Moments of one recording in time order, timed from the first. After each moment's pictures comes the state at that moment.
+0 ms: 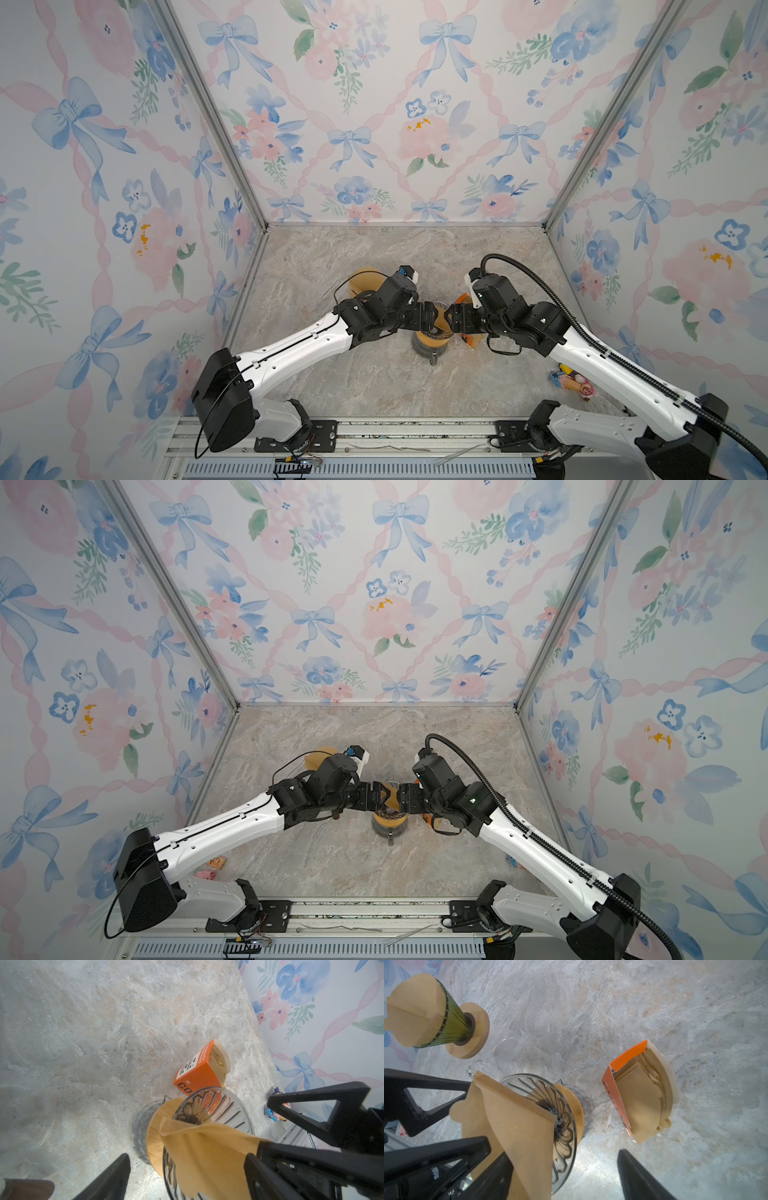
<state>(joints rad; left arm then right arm) -0.90 1.38 1.10 -0.44 0.01 -0.67 0.74 1.13 1.06 -0.81 0.10 0.60</state>
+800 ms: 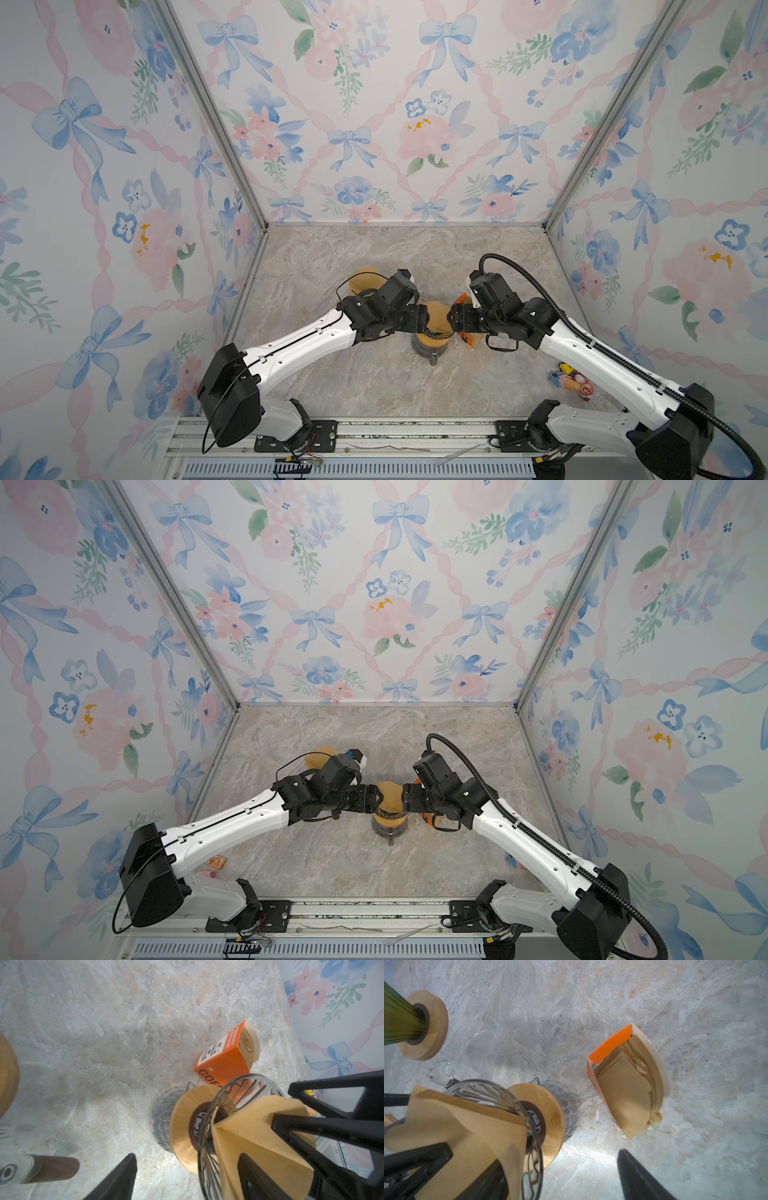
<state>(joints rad) -0.88 1.40 1.11 -0.55 0.00 -0.66 0.68 1.19 1.02 -0.81 0.08 0.60</state>
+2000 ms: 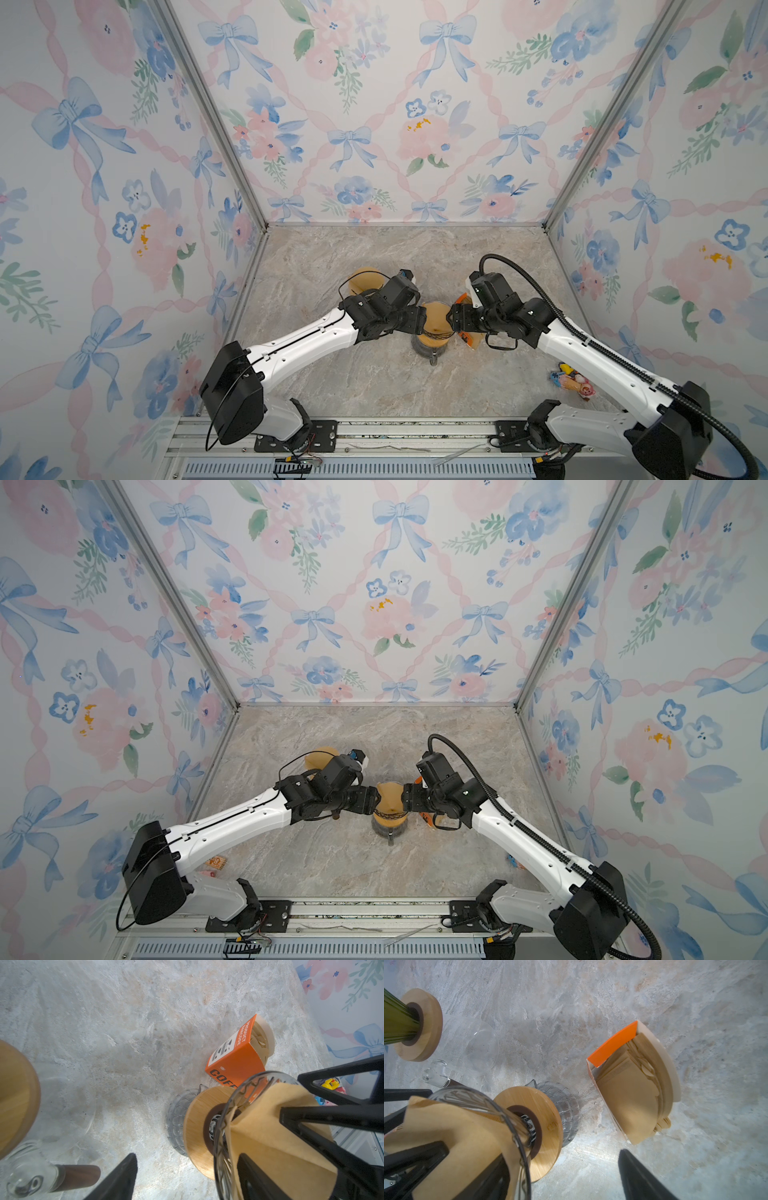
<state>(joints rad) -0.87 1.42 1.11 -0.55 -0.06 -0.56 0.63 1.19 0.98 -0.75 0.01 0.58</state>
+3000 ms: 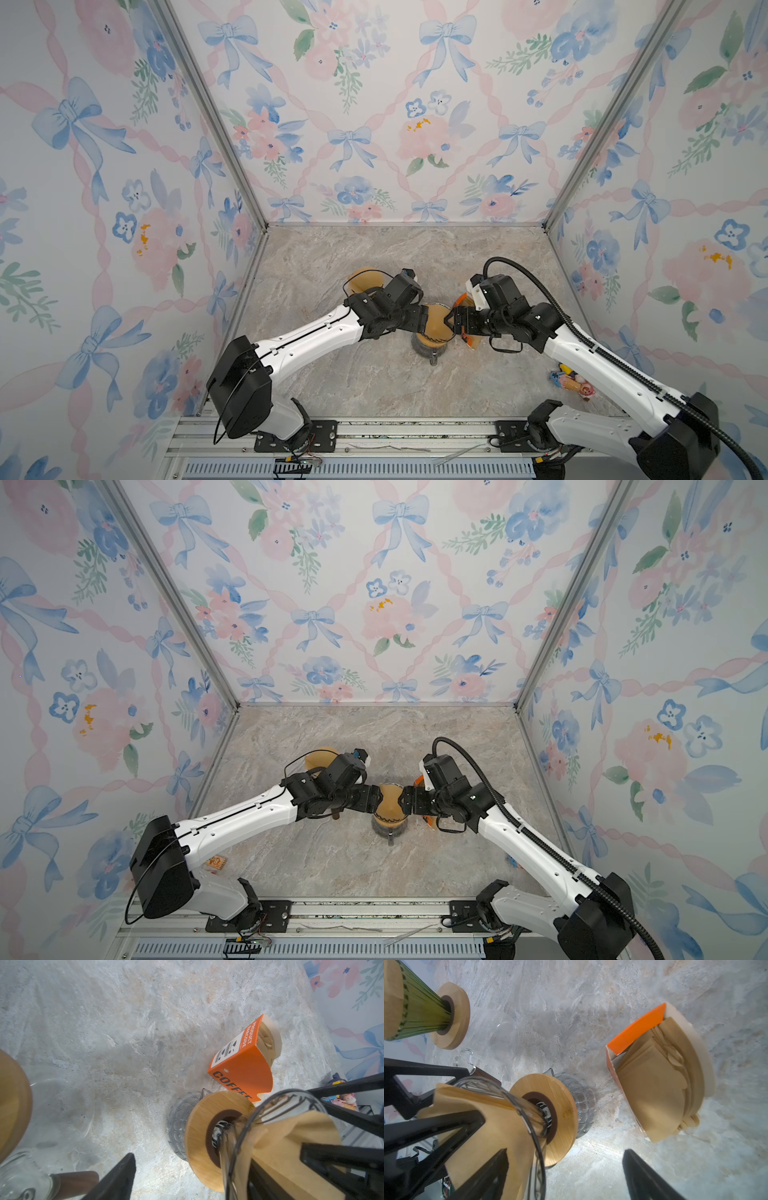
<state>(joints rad) -0.87 1.47 1.15 -0.55 -0.05 -0.56 0.60 1.15 0.93 -0.71 -0.13 0.57</state>
